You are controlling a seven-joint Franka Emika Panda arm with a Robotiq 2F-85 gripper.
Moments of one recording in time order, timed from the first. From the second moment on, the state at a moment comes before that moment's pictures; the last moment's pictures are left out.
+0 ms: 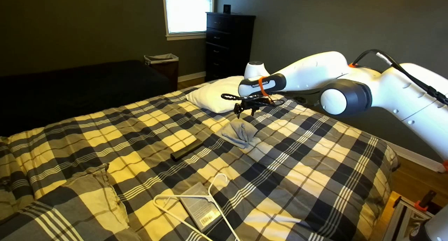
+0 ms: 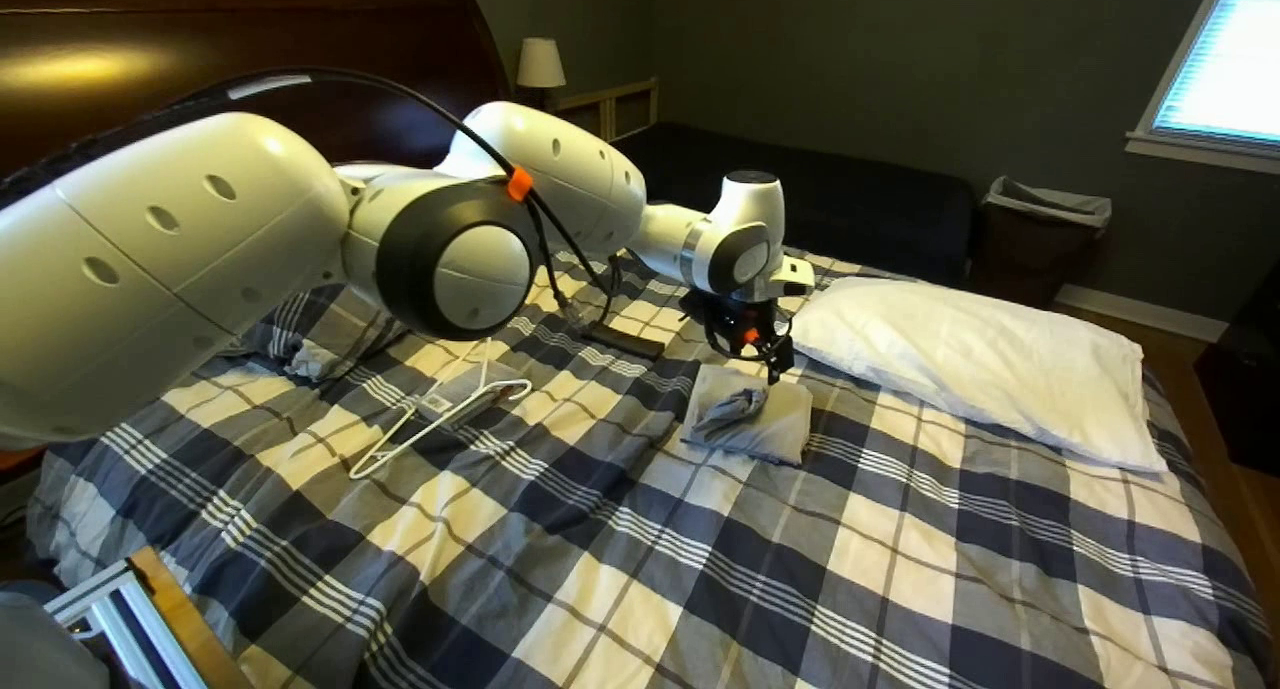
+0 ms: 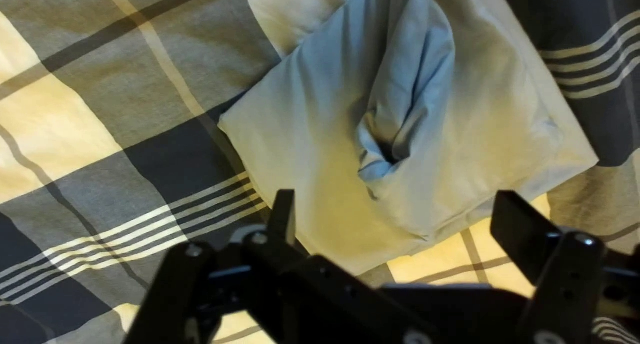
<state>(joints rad) -0.11 1.16 -0.11 -0.93 0.01 2.27 0.19</state>
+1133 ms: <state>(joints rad) -0.14 1.39 -0.07 -0.68 0.01 2.27 0.16</state>
